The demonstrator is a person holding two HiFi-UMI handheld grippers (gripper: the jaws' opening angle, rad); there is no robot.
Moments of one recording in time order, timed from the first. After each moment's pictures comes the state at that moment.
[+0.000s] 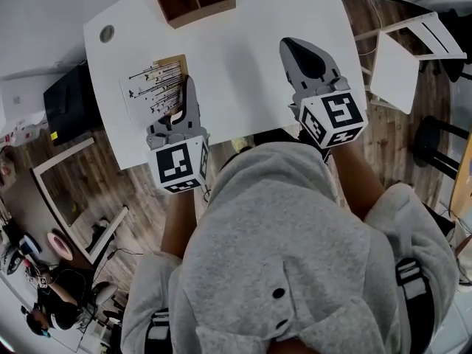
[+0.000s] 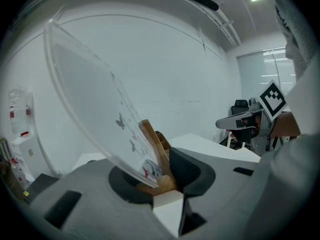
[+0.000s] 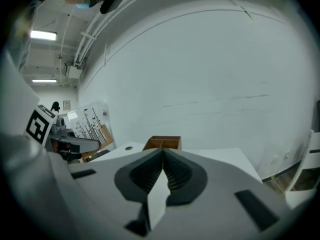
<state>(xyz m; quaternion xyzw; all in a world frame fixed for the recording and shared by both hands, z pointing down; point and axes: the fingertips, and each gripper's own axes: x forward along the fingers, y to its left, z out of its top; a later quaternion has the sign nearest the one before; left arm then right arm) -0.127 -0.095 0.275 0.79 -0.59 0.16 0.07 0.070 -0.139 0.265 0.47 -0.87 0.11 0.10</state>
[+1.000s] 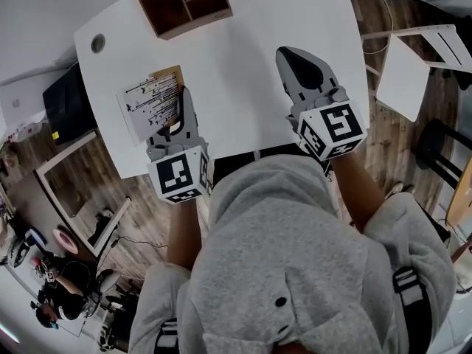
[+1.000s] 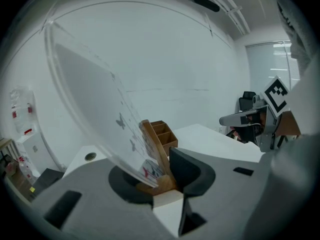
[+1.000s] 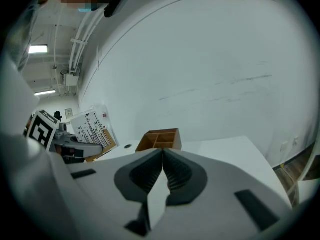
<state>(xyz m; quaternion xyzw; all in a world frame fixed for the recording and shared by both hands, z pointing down) -0.127 -0.151 0.323 0.76 -0.61 0.21 0.12 0.071 -0.200 0.315 0.45 -0.87 0.18 0.10</state>
